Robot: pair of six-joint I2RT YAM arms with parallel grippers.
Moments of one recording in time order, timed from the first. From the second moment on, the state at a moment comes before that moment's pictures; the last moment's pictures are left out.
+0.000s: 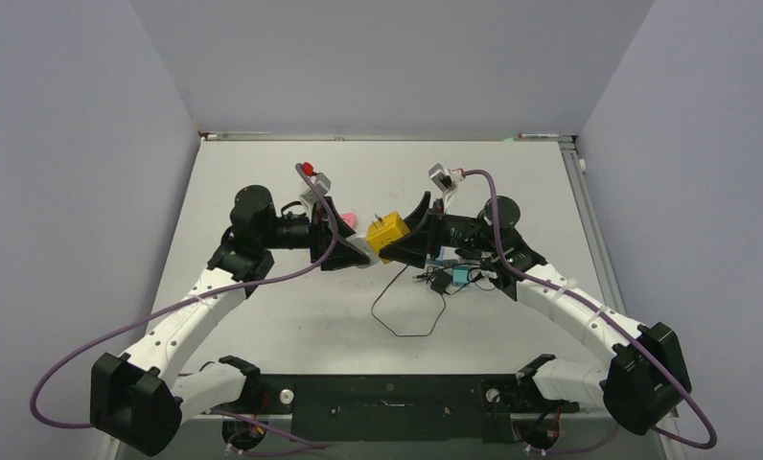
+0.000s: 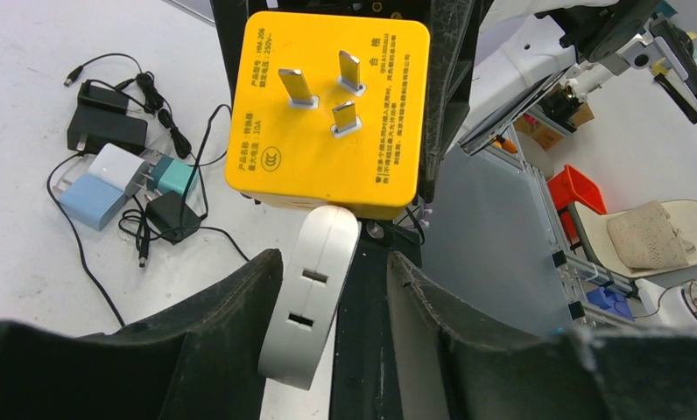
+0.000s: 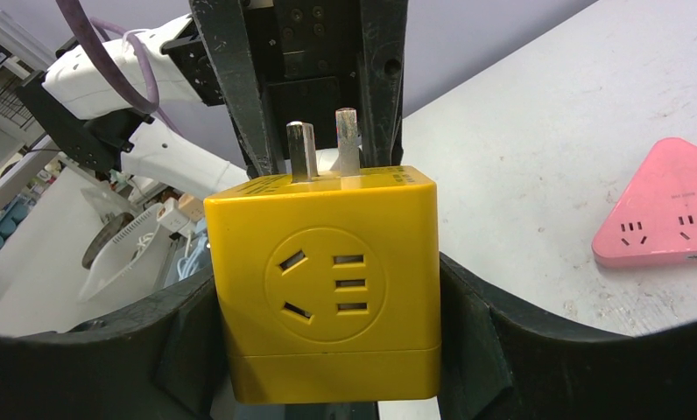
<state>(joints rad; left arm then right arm) -0.42 1.11 0.85 0.20 1.11 -0.49 0.57 1.19 0.80 0.51 -0.90 0.69</state>
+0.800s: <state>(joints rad) -0.42 1.11 0.85 0.17 1.10 -0.46 0.57 1.19 0.80 0.46 -0.87 0.64</state>
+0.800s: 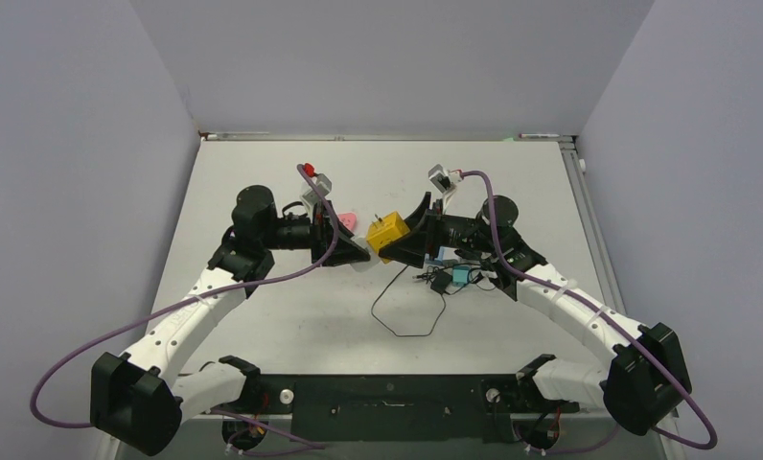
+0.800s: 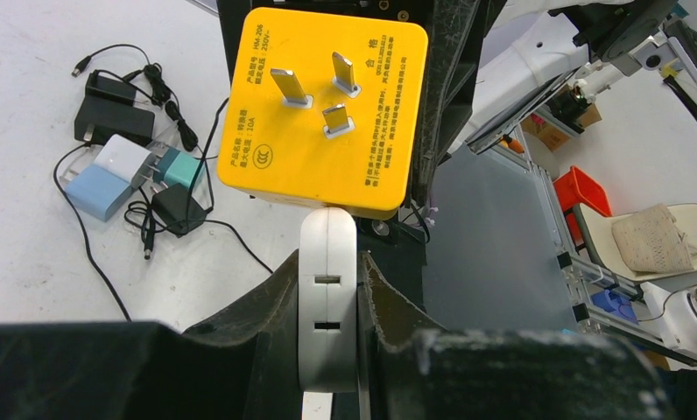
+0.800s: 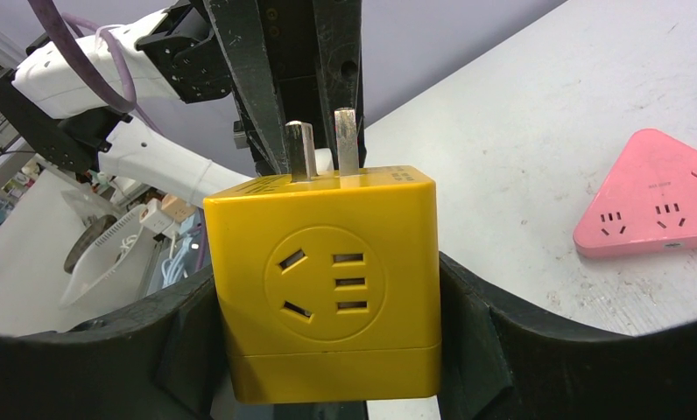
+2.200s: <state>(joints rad) -0.40 1.13 0.85 0.11 1.08 -0.45 0.63 1.18 0.80 0.40 -0.74 0.56</state>
